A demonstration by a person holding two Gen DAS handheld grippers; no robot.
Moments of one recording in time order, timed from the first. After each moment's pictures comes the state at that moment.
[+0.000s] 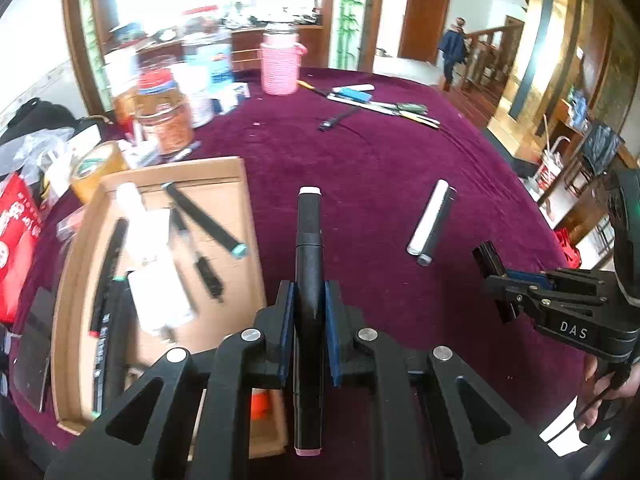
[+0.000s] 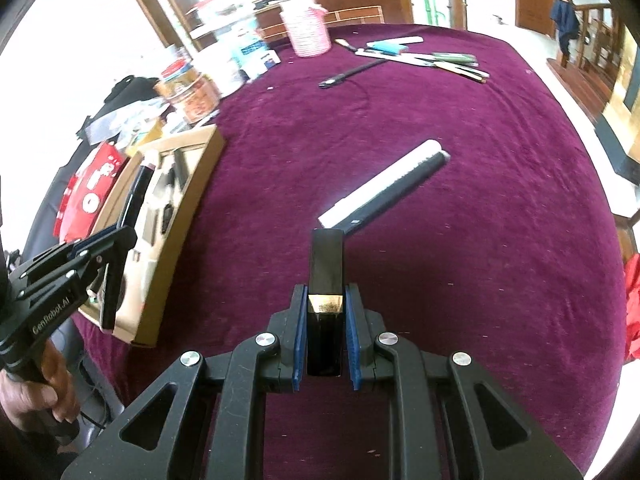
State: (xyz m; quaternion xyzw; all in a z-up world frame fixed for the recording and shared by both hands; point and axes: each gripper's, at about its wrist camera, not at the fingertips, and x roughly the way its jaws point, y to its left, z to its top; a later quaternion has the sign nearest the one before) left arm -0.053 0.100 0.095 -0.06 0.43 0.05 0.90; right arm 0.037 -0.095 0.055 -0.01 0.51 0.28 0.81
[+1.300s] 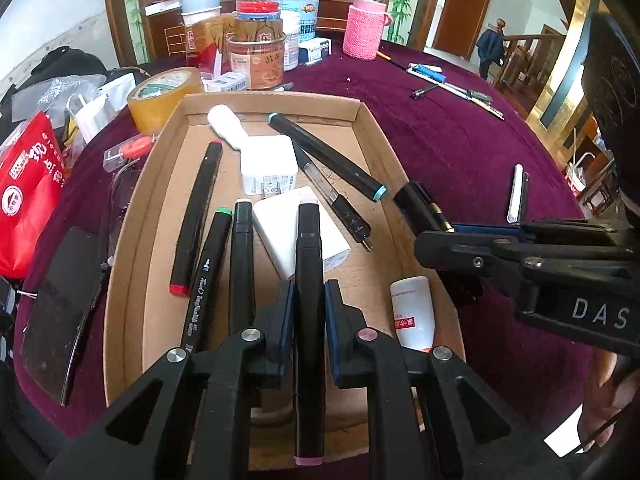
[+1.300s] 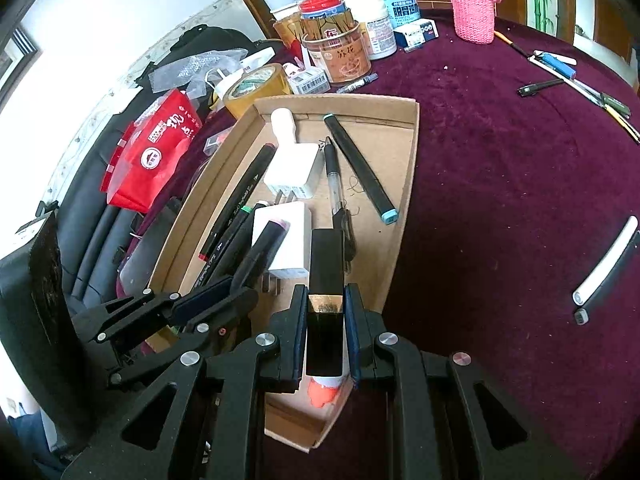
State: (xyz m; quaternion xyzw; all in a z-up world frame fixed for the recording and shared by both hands) left arm -0.085 0.207 0.044 -0.09 0.47 0.09 0.87; right arm 0.015 0.104 0.047 -0.04 0.54 0.38 0.75
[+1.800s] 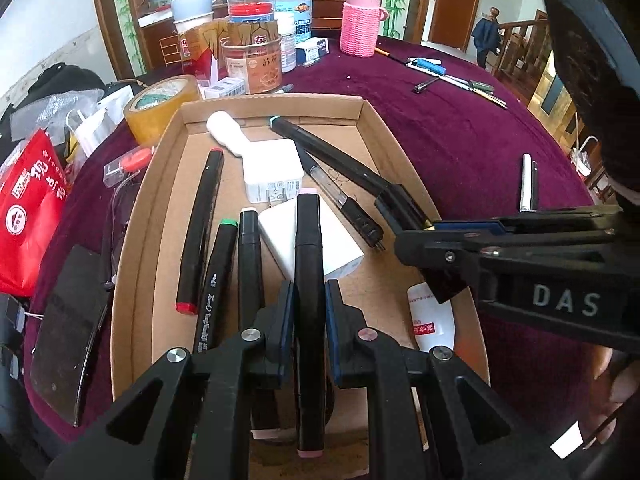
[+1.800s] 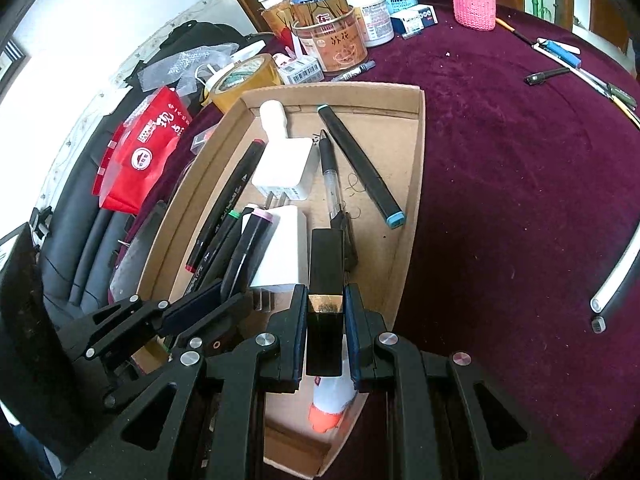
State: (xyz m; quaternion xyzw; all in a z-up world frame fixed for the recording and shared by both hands) left arm -0.079 0.210 0.040 -0.06 0.47 0.09 0.88; right arm 0.026 0.118 0.032 -0.03 0.55 0.37 0.74
